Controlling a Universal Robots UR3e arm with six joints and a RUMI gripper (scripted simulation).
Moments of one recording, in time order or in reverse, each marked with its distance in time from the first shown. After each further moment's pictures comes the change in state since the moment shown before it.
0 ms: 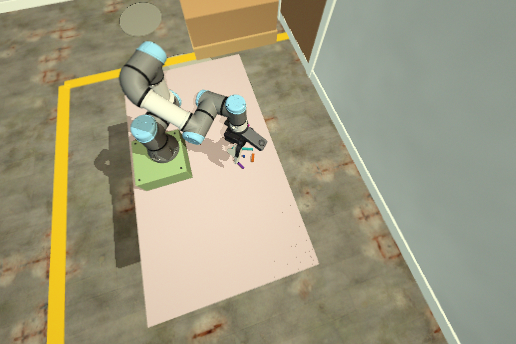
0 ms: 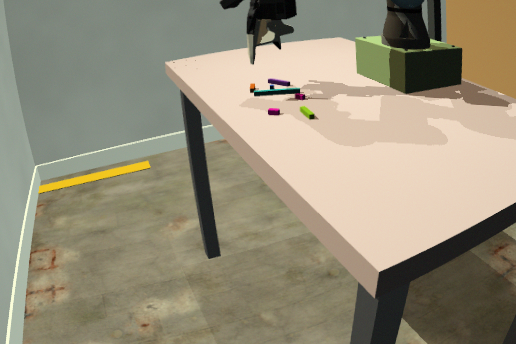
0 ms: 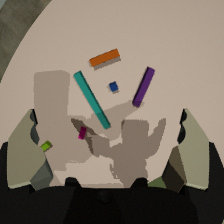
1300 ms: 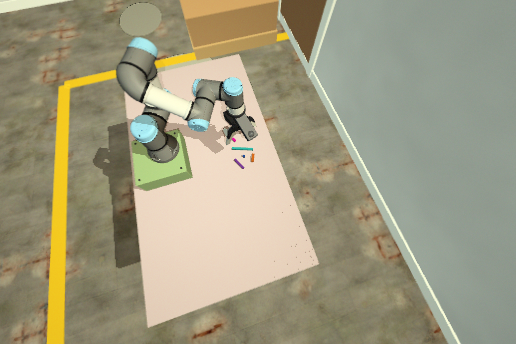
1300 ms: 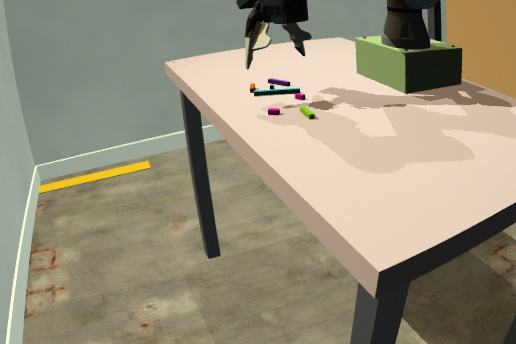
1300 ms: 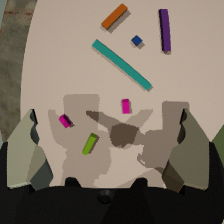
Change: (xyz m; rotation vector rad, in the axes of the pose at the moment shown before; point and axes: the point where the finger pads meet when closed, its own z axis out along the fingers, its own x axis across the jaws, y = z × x) arm -0.052 0.044 0.000 -0.006 -0.013 0.454
